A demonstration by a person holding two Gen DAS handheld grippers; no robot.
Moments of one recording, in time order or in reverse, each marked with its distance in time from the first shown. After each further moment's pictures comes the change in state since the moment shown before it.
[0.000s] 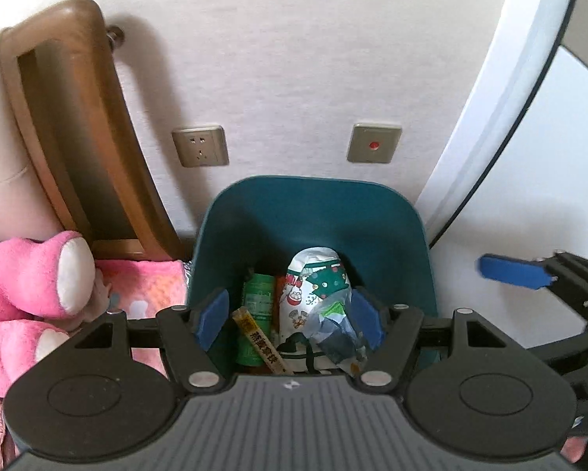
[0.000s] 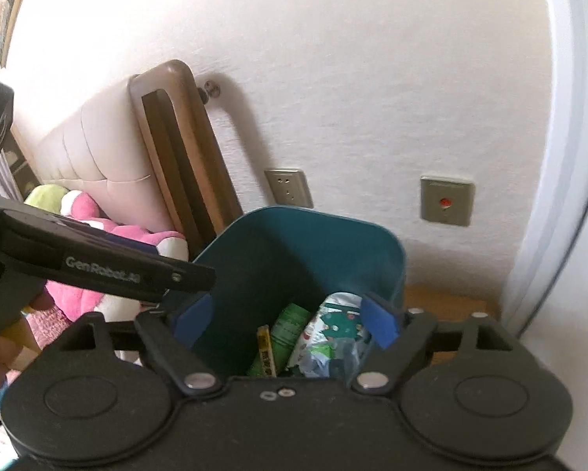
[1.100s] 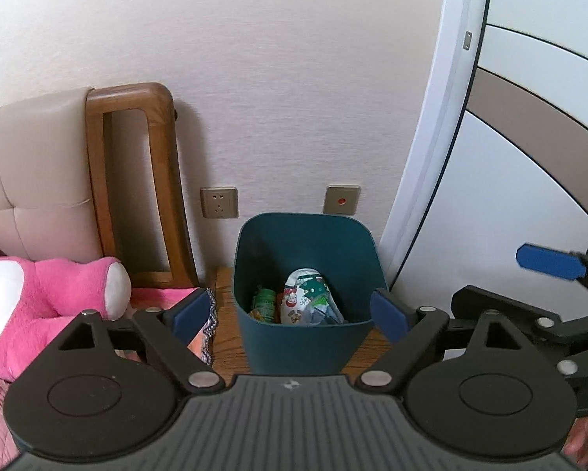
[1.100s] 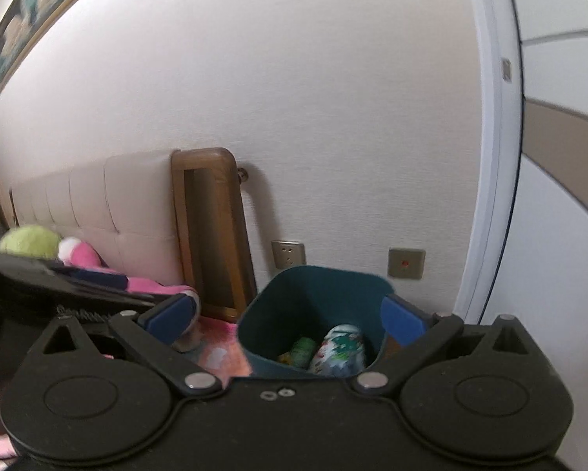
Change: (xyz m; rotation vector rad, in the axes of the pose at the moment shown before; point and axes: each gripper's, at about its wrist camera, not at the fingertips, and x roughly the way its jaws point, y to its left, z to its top) left arm -0.172 0.053 -0.098 0.014 -0.259 -0.081; right arm -0.147 0.145 -0.042 0.004 -0.257 -0.177
